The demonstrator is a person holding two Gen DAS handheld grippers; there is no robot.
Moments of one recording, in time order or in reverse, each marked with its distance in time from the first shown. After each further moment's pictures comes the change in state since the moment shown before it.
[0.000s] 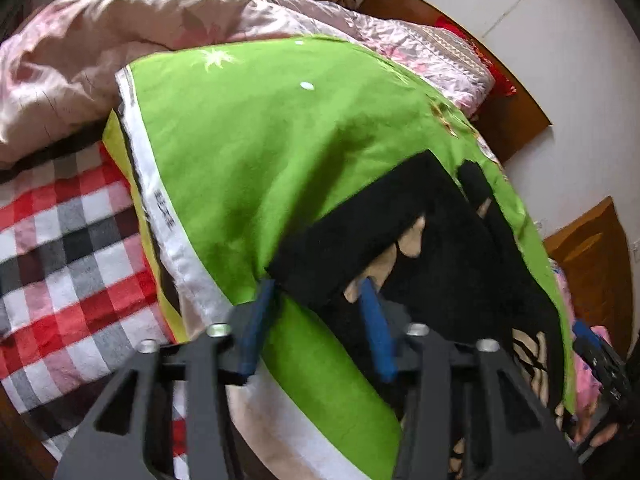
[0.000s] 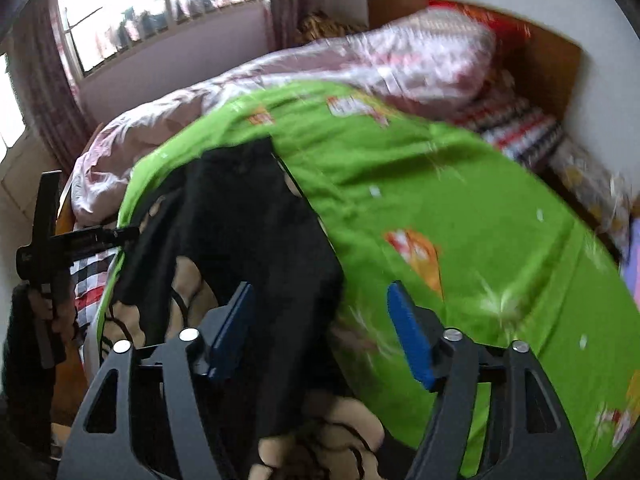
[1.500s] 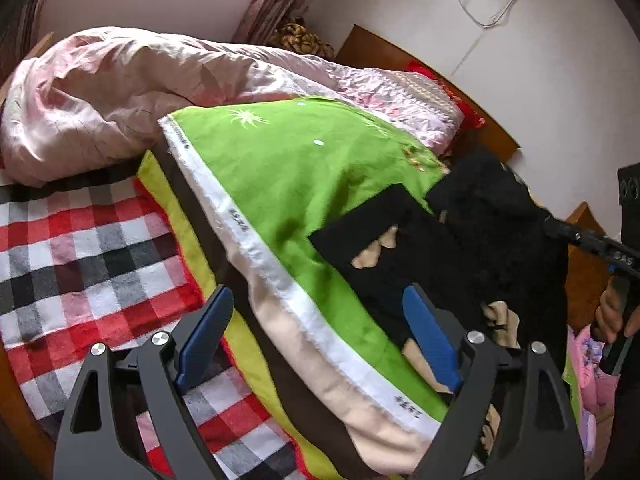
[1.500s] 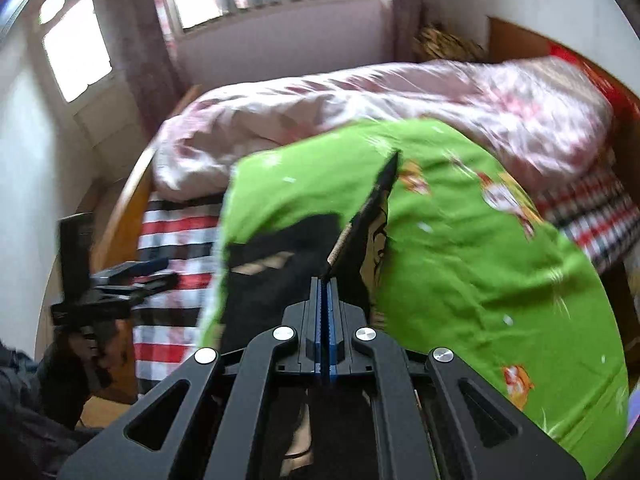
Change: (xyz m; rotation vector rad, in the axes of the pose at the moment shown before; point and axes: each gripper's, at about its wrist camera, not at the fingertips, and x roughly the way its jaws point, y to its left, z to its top) left arm -0.080 0.034 -0.036 0.044 -0.174 -0.110; right arm -0.020 0.122 0.082 -0.332 0.003 0.262
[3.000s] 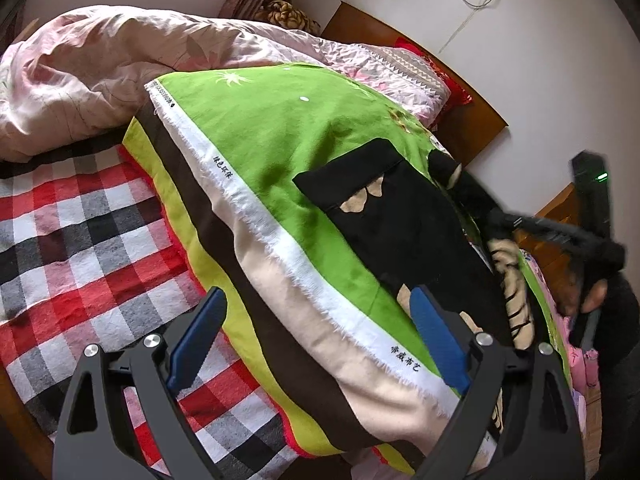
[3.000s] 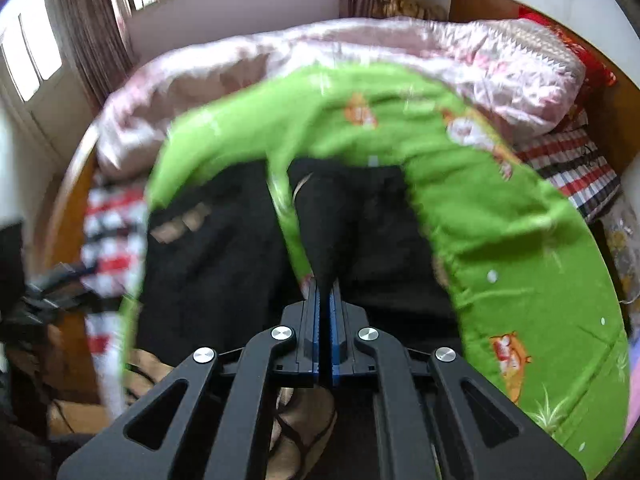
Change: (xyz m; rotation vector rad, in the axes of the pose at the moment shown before) left arm 0.003 0.002 -0.027 0.014 0.084 -0.035; right arm 0.045 -0.050 -0.029 0.116 0.096 -0.141
